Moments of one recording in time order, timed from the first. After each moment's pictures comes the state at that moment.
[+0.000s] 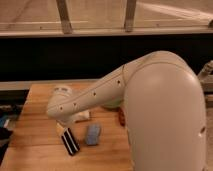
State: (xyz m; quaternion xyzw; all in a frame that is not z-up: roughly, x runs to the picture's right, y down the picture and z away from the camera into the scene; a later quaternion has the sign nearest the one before) arm -0.183 0.188 0.744 -0.26 0.08 0.38 0.88
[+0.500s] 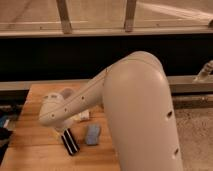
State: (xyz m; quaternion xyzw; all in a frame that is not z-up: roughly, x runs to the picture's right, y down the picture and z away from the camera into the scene) arm -0.202 0.214 0.762 -0.24 0.11 0.37 0.89
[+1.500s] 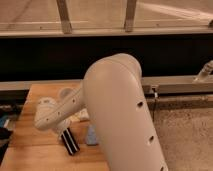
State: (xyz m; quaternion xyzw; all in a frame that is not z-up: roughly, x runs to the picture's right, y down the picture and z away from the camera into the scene) arm -0.214 0.226 0.790 -0.21 0.13 0.38 0.89
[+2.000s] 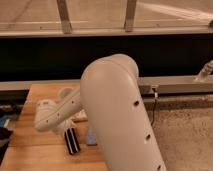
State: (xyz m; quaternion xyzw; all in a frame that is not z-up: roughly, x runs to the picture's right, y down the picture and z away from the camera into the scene) arm -0.210 0.232 0.793 -0.21 0.14 0.38 0.89
